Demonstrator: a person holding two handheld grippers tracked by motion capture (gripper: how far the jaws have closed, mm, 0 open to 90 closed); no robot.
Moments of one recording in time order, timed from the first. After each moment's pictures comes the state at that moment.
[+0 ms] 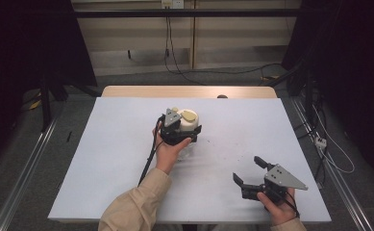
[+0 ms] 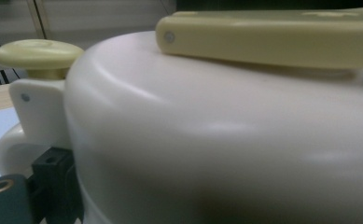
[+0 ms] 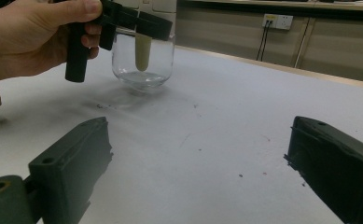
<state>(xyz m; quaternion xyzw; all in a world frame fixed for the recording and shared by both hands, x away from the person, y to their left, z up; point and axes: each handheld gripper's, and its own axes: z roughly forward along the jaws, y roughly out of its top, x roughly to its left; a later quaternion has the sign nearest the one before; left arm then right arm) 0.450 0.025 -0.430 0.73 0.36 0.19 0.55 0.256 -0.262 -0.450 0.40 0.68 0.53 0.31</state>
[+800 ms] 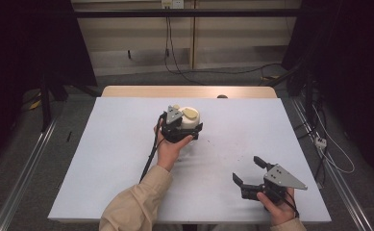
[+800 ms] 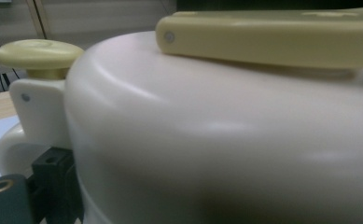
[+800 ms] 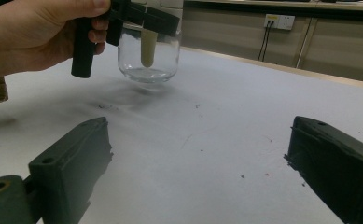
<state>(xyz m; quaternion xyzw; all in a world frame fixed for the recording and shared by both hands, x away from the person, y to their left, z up) 0.456 0.020 -0.426 0.74 0.35 0.19 0.54 0.256 -0.262 -0.451 0.40 0.68 0.53 0.31</state>
